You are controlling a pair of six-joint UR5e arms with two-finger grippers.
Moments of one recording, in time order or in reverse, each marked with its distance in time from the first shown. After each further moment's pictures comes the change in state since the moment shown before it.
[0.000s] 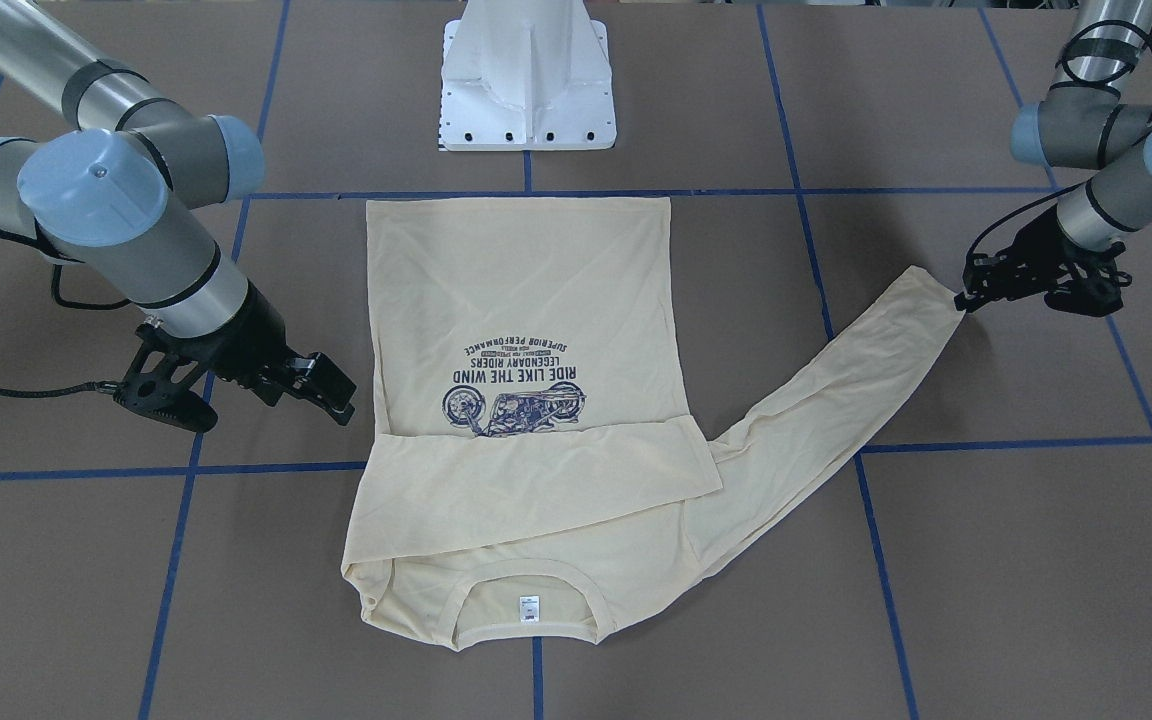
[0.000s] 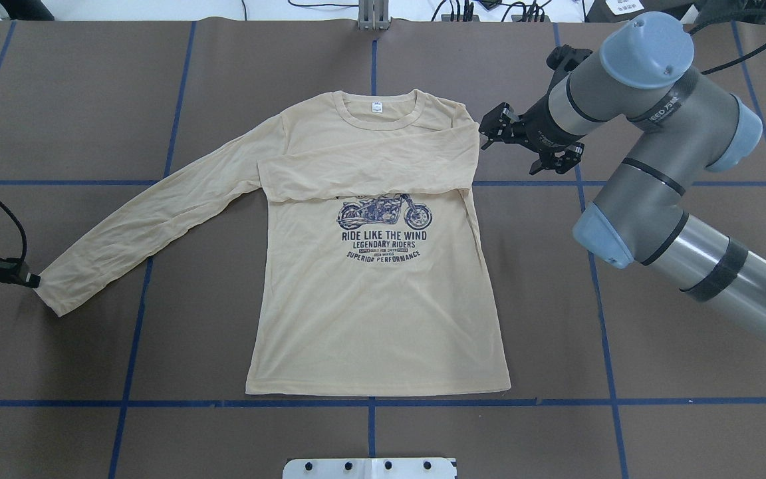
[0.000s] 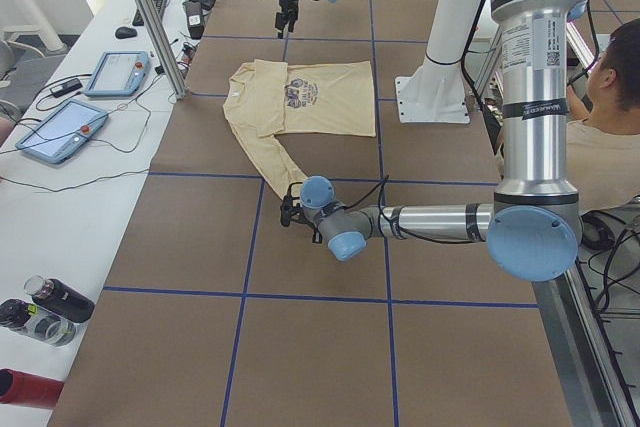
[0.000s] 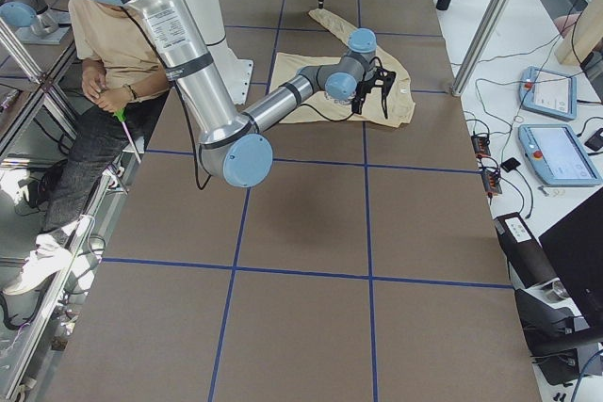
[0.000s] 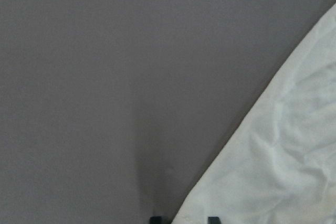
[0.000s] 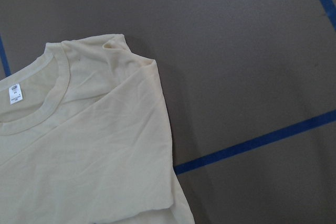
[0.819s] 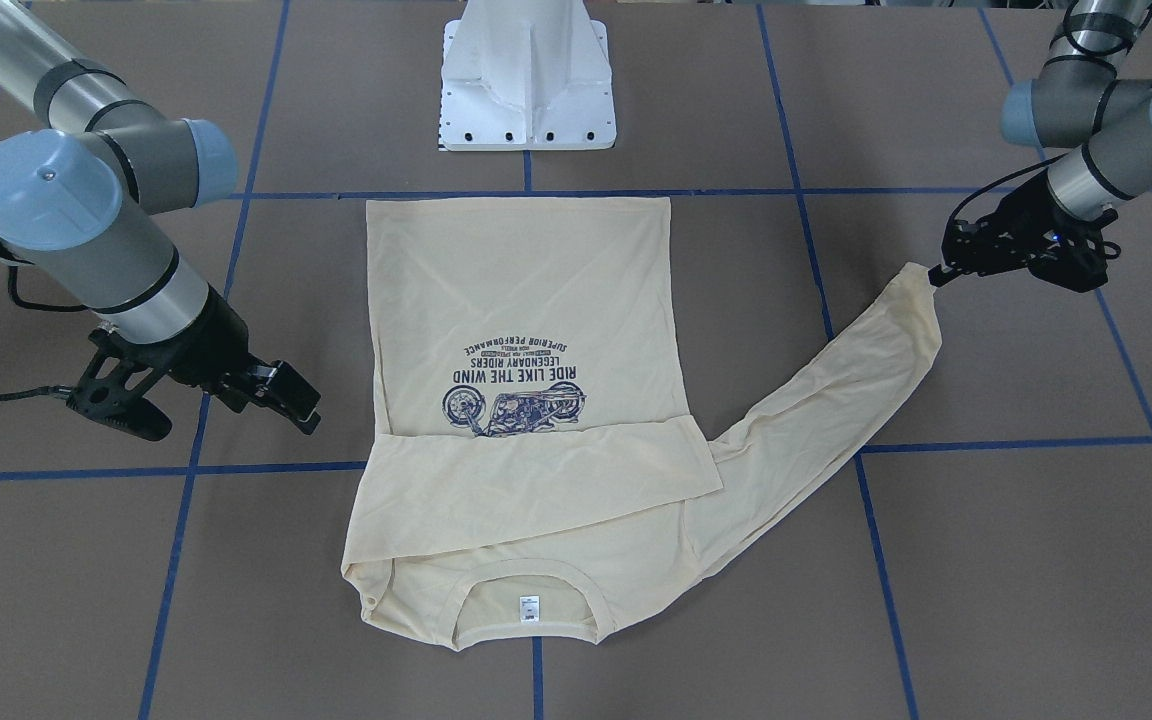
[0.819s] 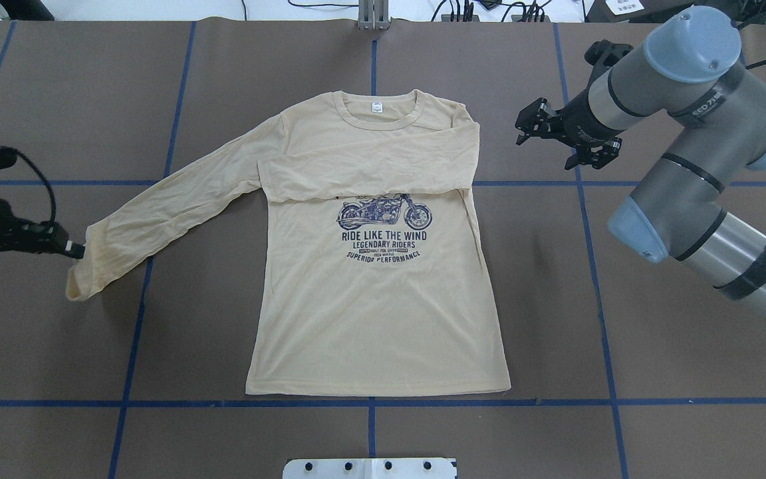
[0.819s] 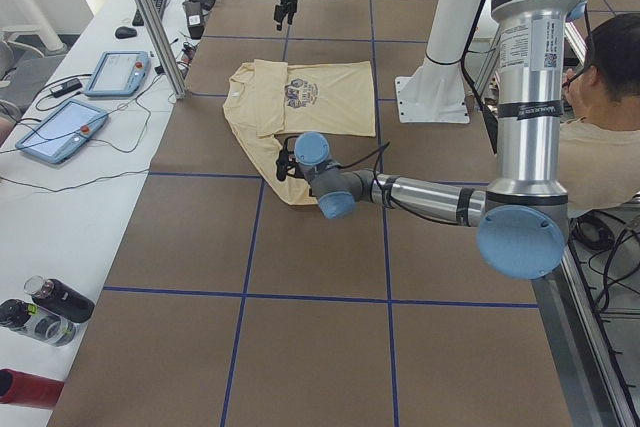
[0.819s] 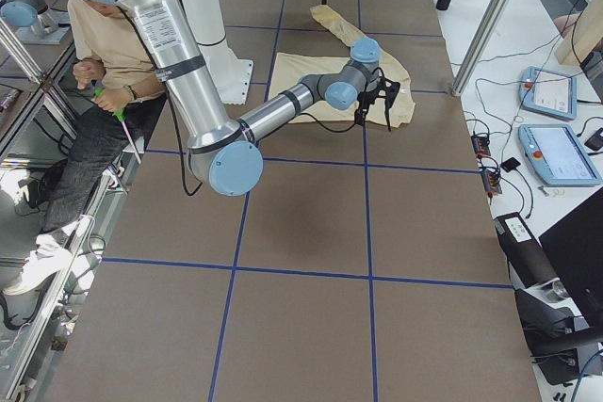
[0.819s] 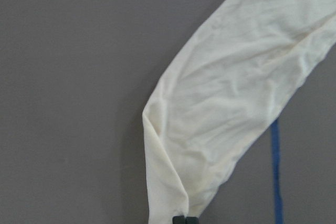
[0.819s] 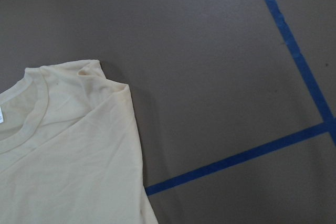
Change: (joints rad) left arm -0.024 -0.123 -0.214 0.121 -0.092 -0.179; right arm 0.062 -0.084 0.020 0.000 0.015 -0.065
